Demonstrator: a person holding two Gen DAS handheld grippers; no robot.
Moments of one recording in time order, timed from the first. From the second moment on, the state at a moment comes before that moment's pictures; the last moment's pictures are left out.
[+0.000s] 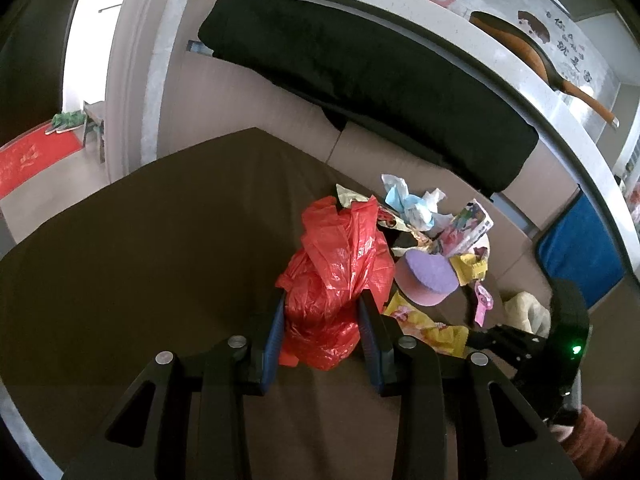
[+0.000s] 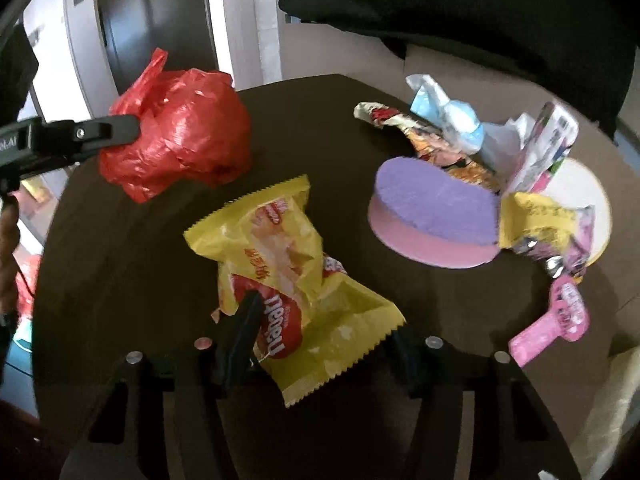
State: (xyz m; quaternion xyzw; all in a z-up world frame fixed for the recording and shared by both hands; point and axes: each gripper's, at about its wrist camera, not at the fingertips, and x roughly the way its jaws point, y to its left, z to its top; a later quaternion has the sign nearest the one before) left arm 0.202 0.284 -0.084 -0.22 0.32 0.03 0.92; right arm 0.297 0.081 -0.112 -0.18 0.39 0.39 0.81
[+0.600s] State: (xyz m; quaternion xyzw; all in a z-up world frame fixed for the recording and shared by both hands) left arm 0.198 0.294 -0.083 -0.23 0.32 0.03 0.92; right arm 0.316 0.112 -0.099 -0.22 0.37 0.48 0.77
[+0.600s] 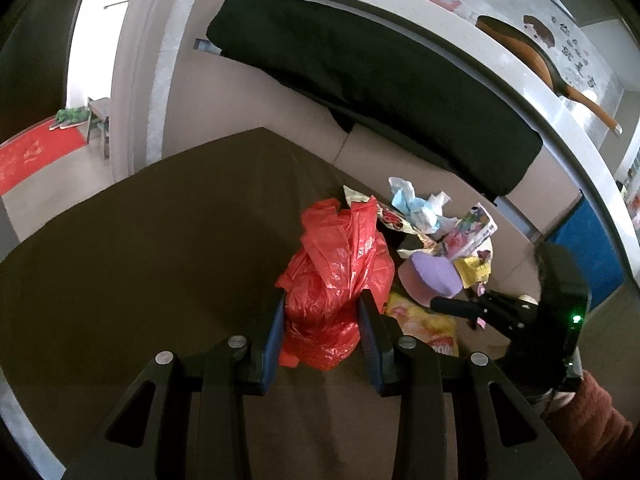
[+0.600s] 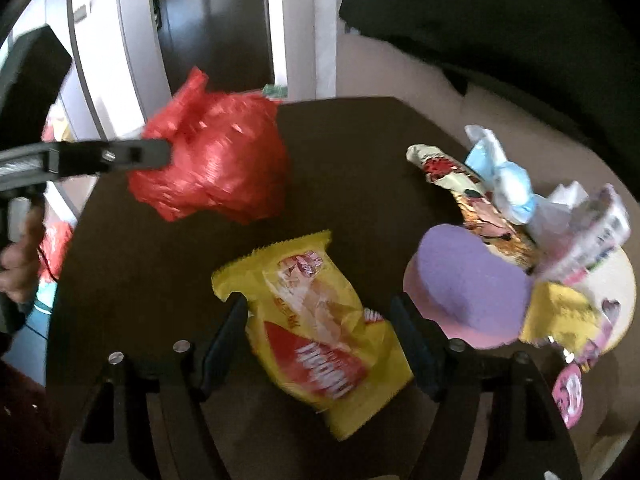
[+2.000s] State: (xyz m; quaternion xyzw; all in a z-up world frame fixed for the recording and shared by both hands) left arm 0.232 0.011 0.056 -0.03 0.18 -0.12 0.98; right arm 0.250 -0.195 0.076 -0.04 0.20 0.21 0.95
